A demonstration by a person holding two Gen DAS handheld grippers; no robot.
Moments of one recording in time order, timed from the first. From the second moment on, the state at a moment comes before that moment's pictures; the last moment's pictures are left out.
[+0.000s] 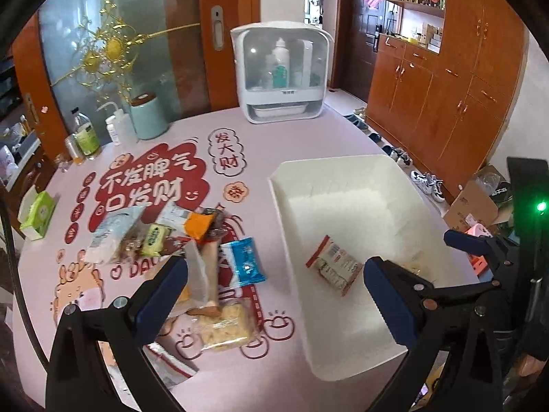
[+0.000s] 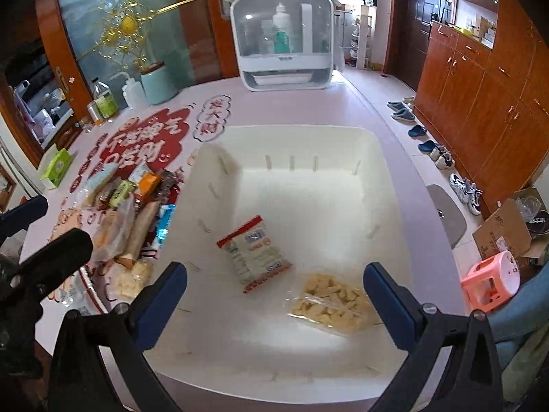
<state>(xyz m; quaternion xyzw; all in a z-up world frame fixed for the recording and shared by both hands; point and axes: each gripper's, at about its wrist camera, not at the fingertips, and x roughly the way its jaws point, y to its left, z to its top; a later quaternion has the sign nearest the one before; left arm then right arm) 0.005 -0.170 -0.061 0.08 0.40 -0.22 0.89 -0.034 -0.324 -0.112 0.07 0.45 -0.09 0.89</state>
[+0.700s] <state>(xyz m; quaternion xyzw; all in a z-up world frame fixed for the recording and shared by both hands) 0.016 -0.044 -0.046 0.07 0.40 -0.16 0.90 -0.009 -0.220 -0.087 0.07 0.40 -0.03 0.91</state>
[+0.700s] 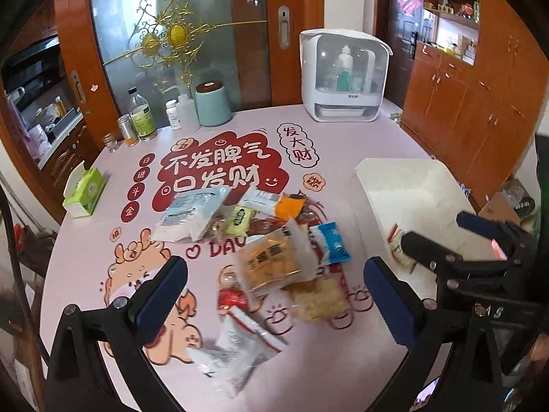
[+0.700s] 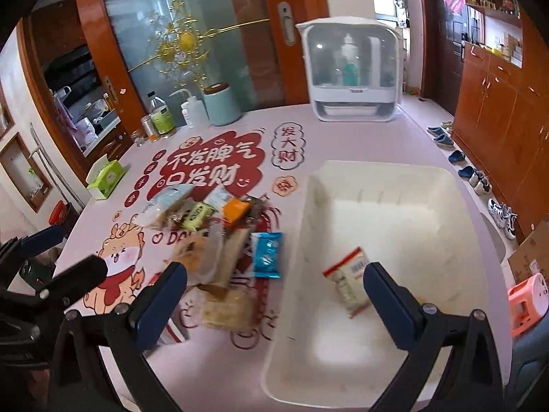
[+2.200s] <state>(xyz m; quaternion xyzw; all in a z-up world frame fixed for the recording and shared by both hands) 0.065 0.015 -0.263 0.06 0.67 -0.22 0.71 0.122 -0.151 -0.227 0.16 0.57 0.06 0.81</state>
